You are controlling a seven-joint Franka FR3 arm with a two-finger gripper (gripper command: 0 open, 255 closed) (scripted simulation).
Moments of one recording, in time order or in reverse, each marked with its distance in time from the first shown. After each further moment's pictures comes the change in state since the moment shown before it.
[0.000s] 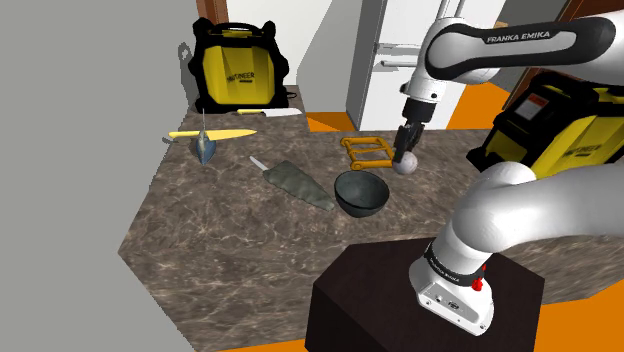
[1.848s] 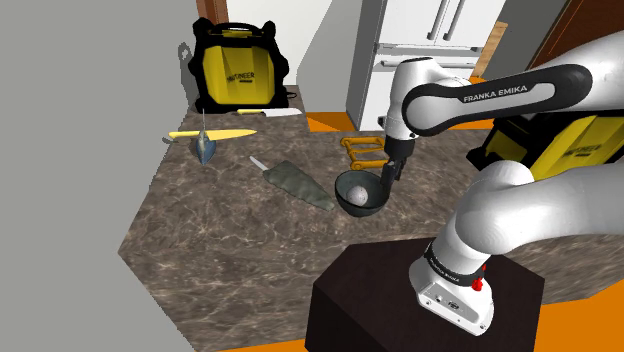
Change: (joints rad) arm 0.065 -0.022 0.171 -0.233 -0.068 0.191 0.092
